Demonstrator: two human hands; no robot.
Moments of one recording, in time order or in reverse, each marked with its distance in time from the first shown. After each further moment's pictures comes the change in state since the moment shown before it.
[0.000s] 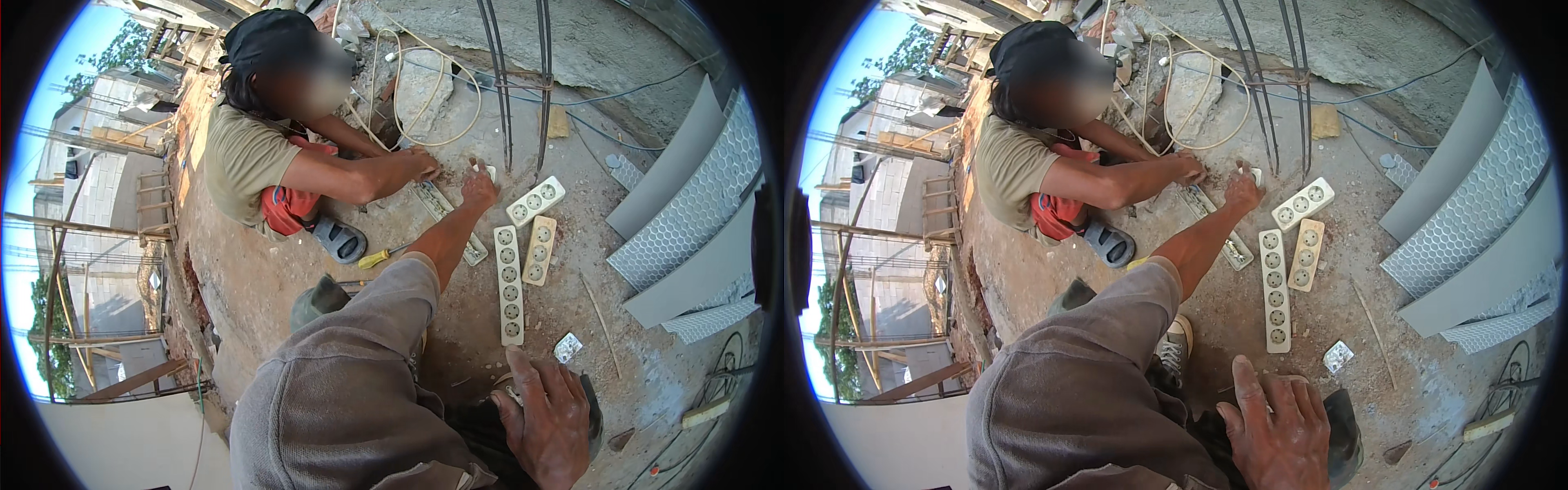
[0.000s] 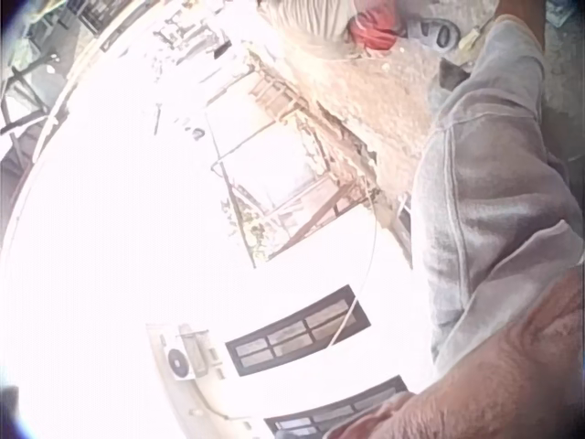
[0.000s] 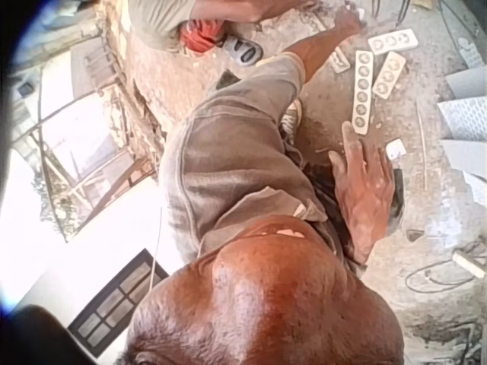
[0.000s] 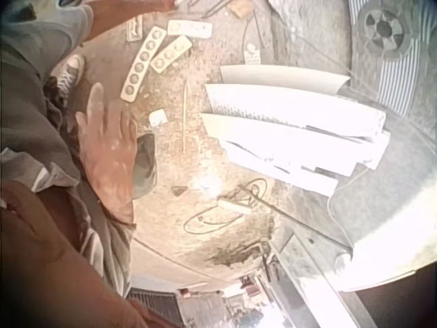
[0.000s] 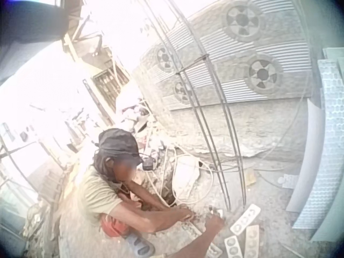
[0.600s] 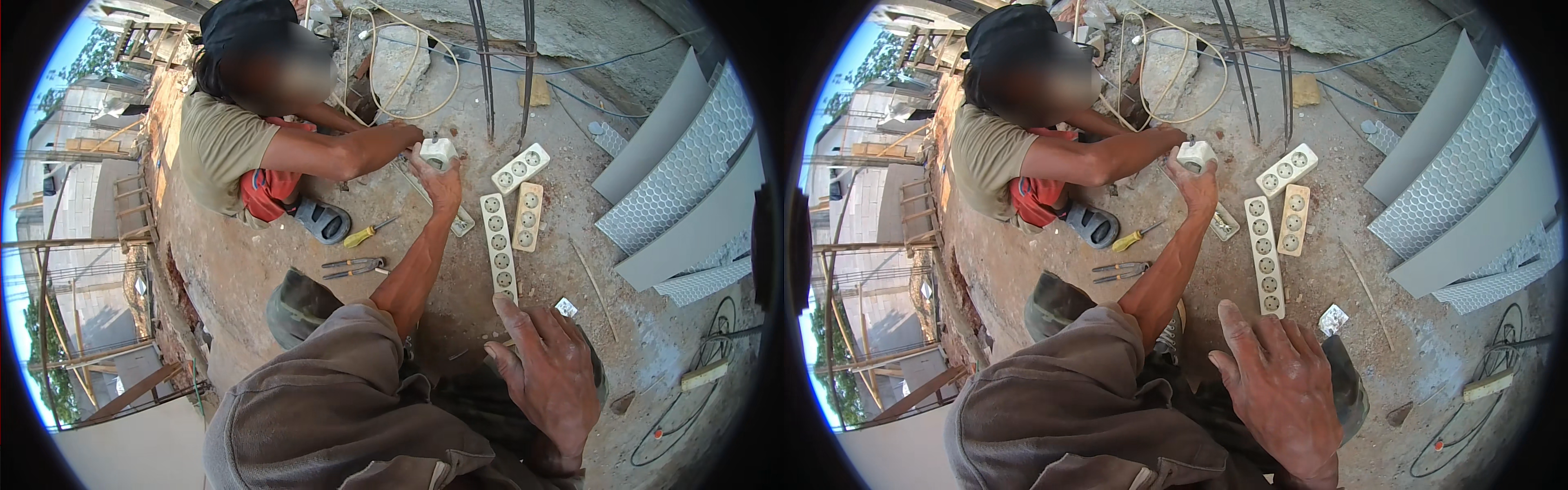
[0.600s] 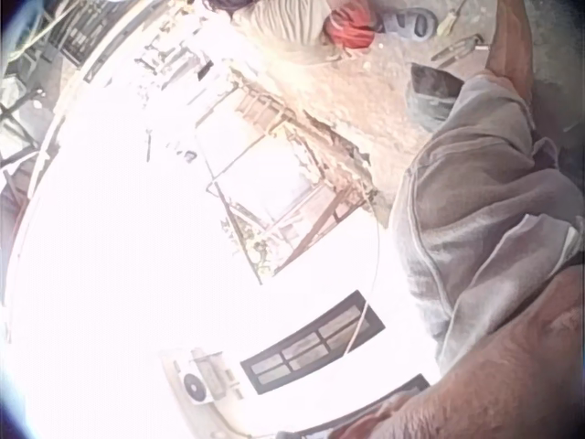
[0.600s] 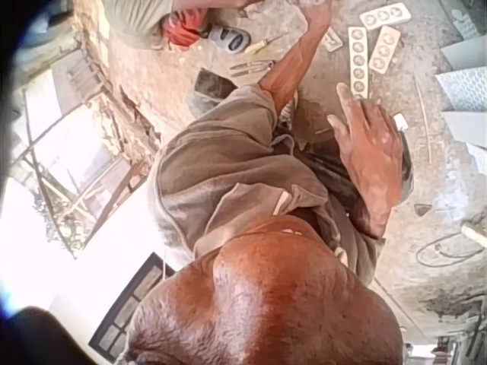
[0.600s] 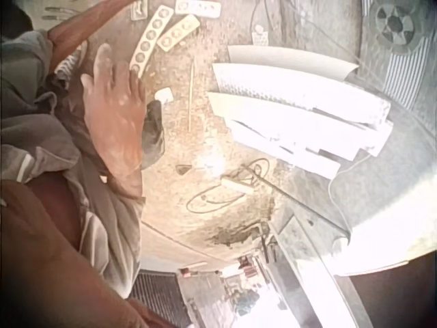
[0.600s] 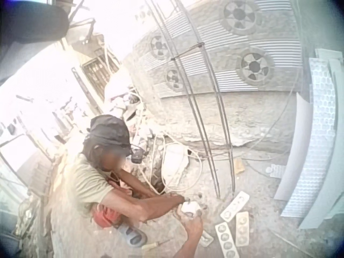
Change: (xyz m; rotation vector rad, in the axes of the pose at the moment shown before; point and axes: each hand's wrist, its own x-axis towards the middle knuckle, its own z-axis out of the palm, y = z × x) left_hand -0.094 0.004 -0.057 -0.754 0.679 -0.074; right_hand 0.020 0.000 0.019 -0.158 0.050 -0.133
